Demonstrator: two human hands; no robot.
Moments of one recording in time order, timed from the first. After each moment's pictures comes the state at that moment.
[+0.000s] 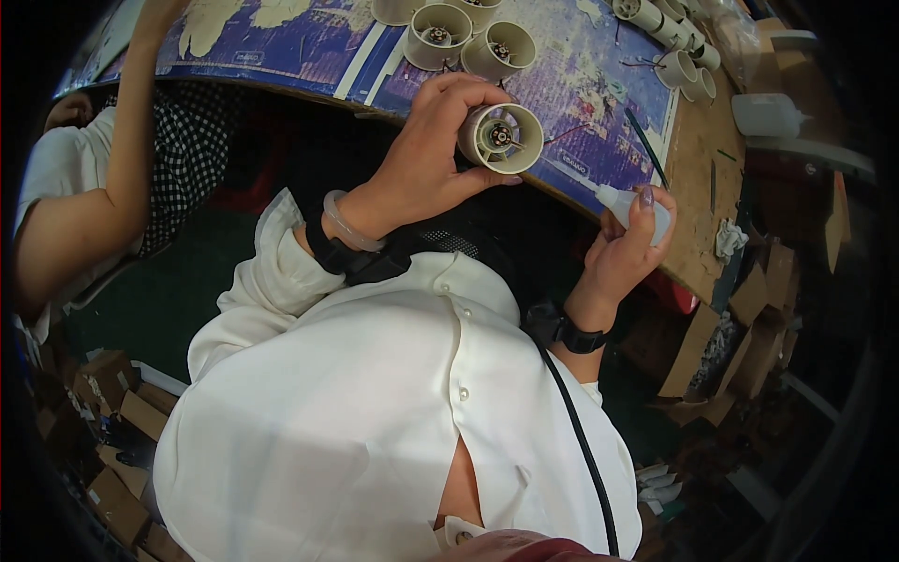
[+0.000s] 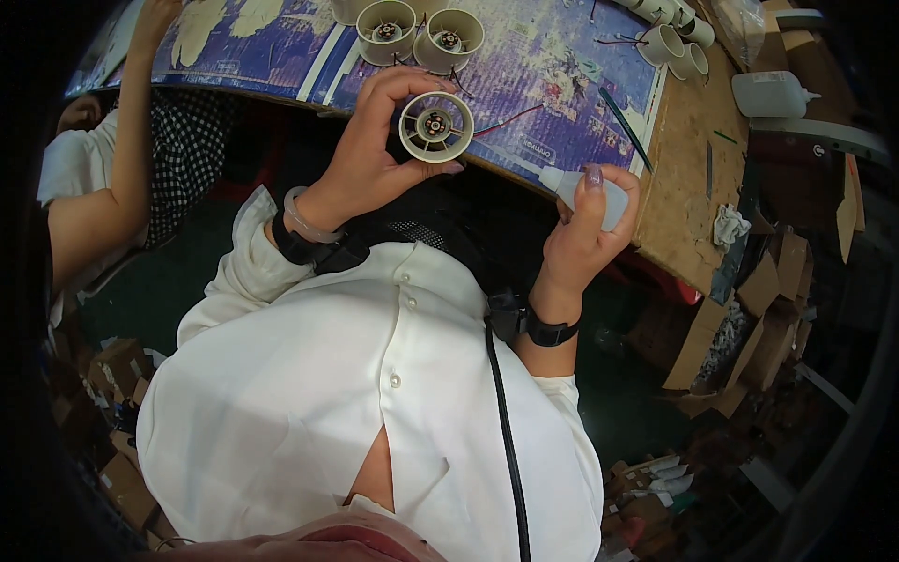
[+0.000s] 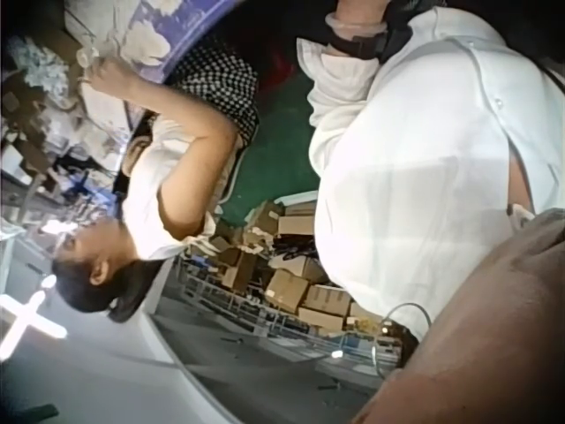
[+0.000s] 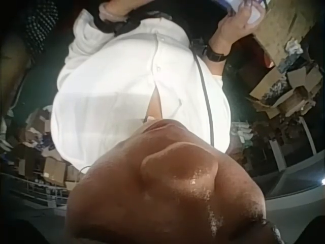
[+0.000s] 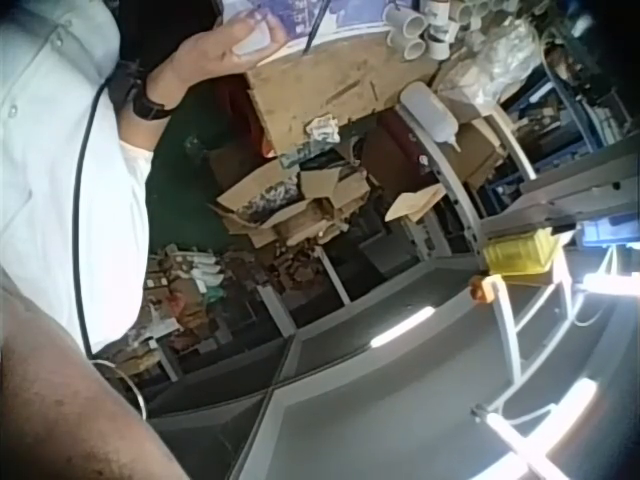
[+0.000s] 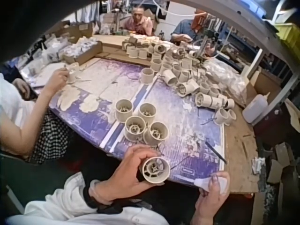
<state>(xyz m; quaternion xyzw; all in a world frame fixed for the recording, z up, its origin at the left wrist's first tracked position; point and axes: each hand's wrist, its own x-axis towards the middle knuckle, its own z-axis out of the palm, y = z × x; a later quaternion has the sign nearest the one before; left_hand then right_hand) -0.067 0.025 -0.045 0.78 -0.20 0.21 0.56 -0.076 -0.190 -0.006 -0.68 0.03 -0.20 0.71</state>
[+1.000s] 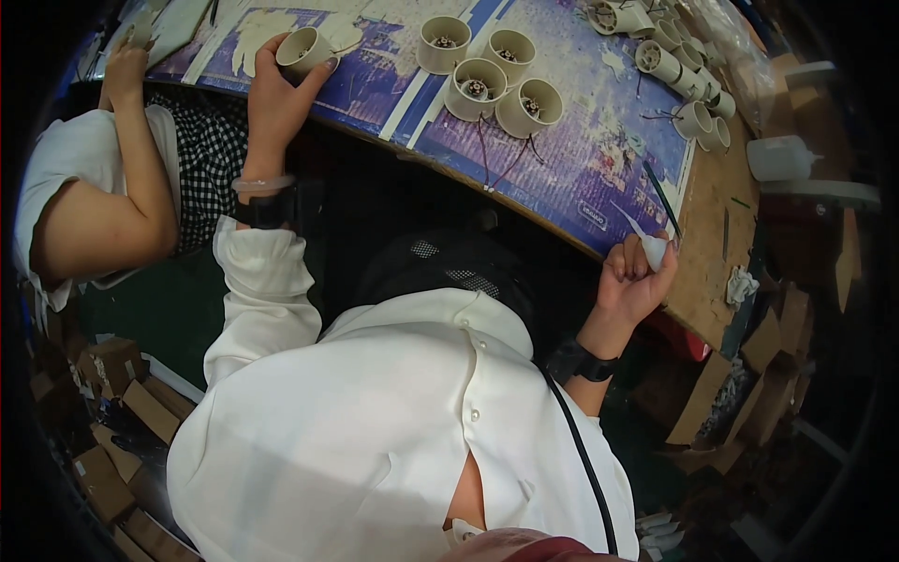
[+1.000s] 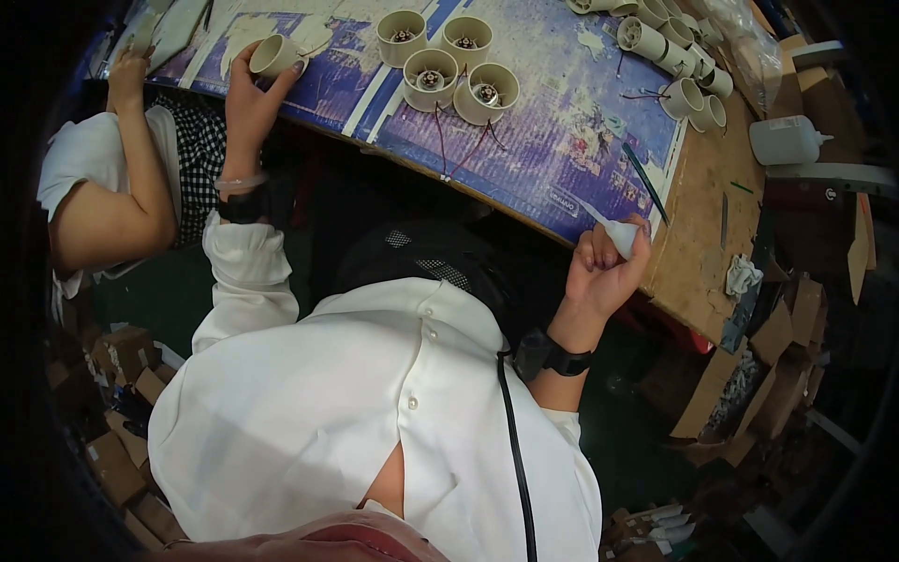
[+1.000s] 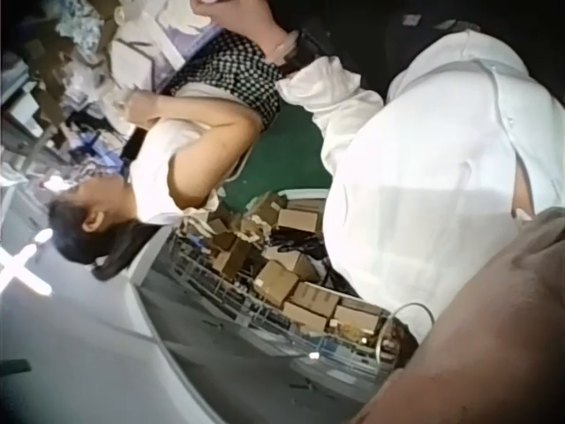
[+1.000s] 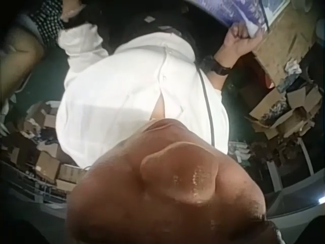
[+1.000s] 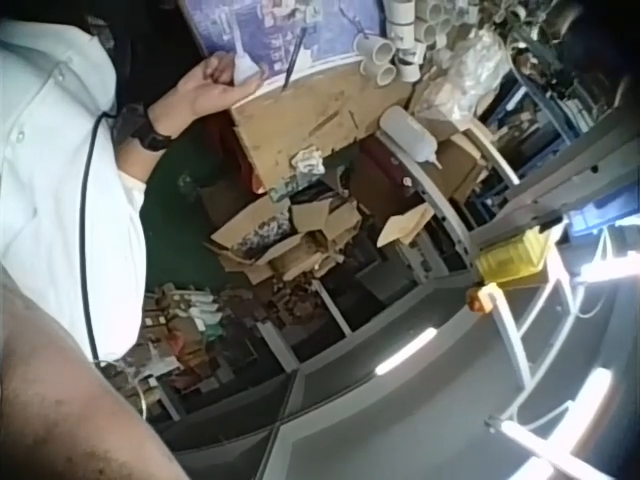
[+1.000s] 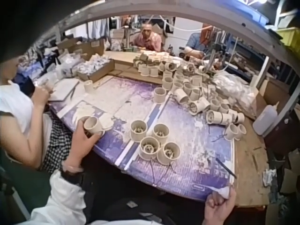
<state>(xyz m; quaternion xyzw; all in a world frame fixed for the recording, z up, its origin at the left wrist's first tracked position) -0.038 0.212 -0.041 0.87 0.15 0.29 0.36 -0.056 -0.218 -0.033 -0.37 0.07 -0.05 0.93</state>
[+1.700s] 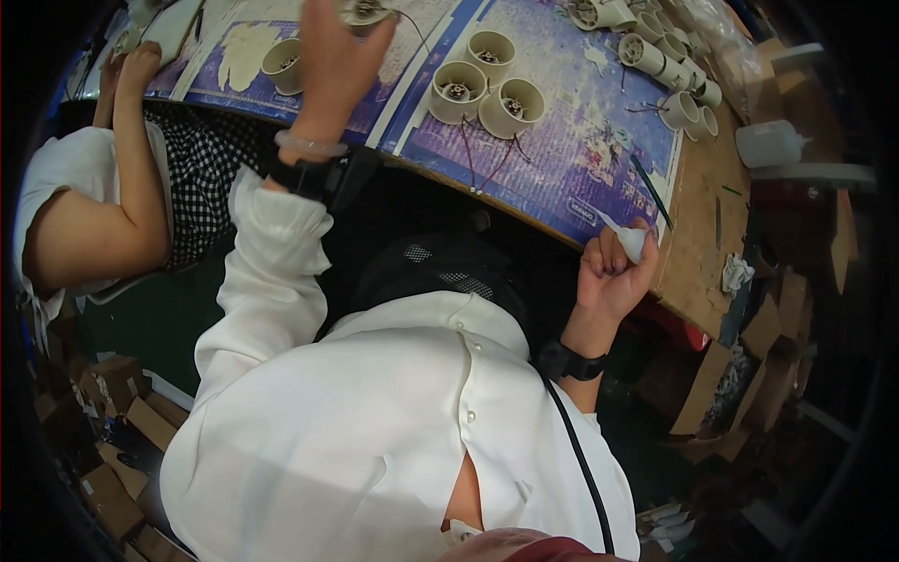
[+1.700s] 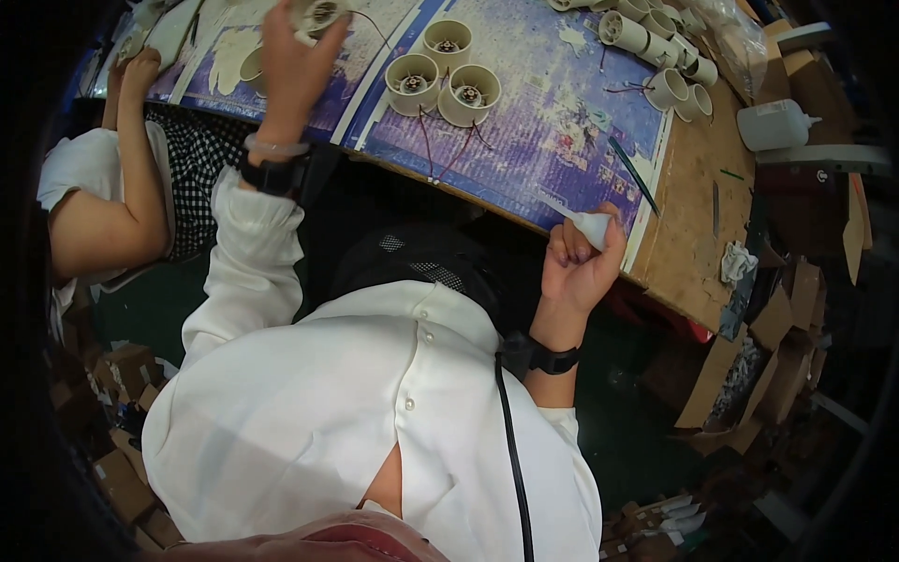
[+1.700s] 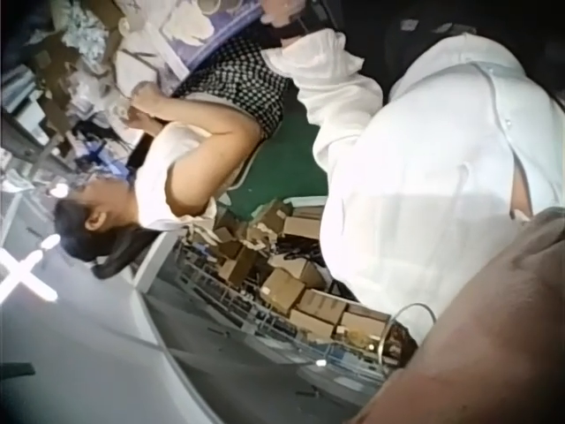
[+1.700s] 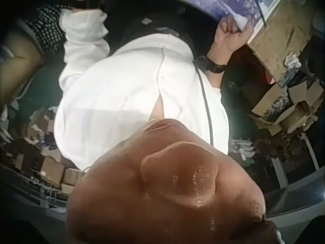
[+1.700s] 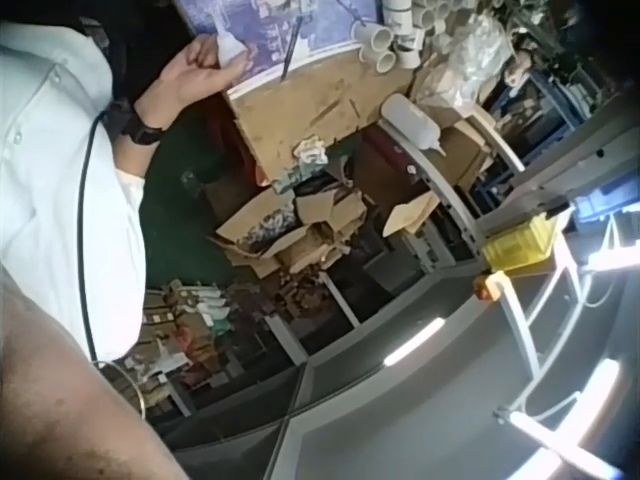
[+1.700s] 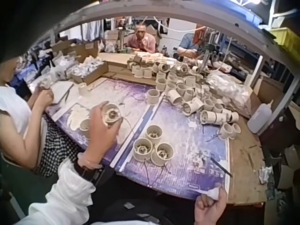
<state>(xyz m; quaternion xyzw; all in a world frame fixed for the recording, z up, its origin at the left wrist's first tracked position) 0.020 0.131 0.001 0.84 0.00 0.43 0.33 -0.064 -0.197 -0.029 -0.36 0.08 -0.04 0.93</state>
